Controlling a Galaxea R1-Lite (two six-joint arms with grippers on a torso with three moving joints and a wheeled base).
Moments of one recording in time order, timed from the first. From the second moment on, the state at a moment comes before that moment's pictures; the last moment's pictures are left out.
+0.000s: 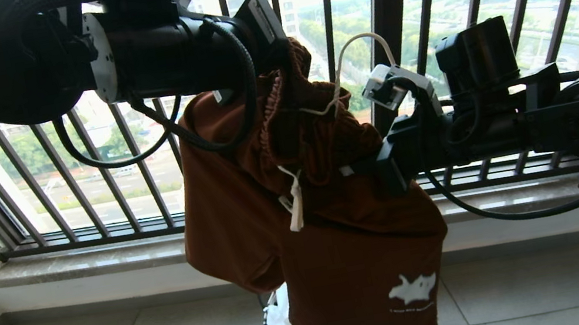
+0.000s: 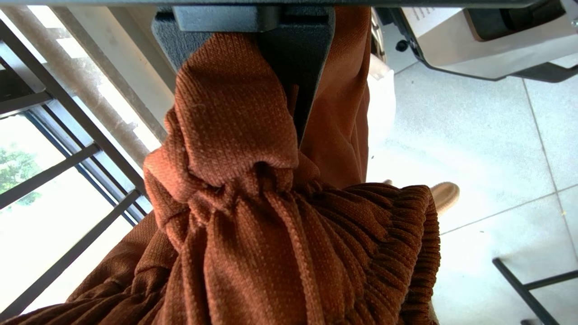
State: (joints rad) left arm -0.65 1.84 -1.94 0.20 -0.14 -0.58; right arm 0.46 1.78 -1.31 -0.09 0.42 -0.28
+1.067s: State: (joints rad) left arm -0.62 1.76 -1.94 0.43 -0.11 -0.52; right arm 0.46 1.80 -1.31 -0.09 0.41 -0.29
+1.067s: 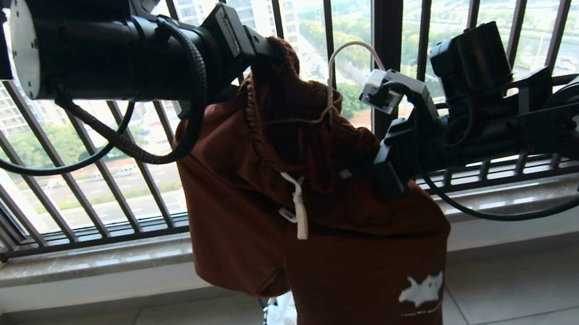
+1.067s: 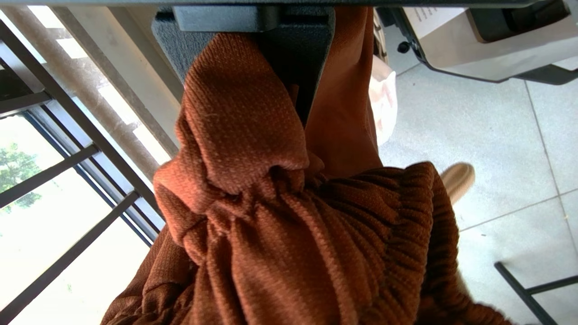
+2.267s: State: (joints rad) left arm -0.54 1.65 -1.95 0.70 0.09 -0.23; right arm 0.46 1.82 -1.31 -0.09 0.41 -0.29
